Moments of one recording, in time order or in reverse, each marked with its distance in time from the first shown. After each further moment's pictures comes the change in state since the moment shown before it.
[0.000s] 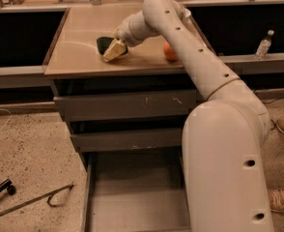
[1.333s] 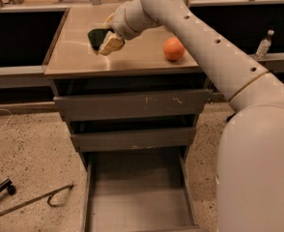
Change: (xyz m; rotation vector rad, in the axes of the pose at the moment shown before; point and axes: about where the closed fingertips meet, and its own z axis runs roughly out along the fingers) arm -0.060 0.033 -0.056 0.020 -0.035 -0.217
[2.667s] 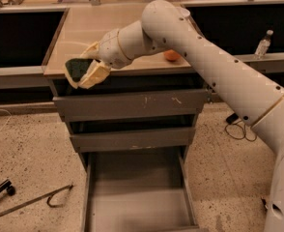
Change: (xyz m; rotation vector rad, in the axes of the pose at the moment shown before) arm -0.066 0.131 -0.024 -0.263 -0.260 0.058
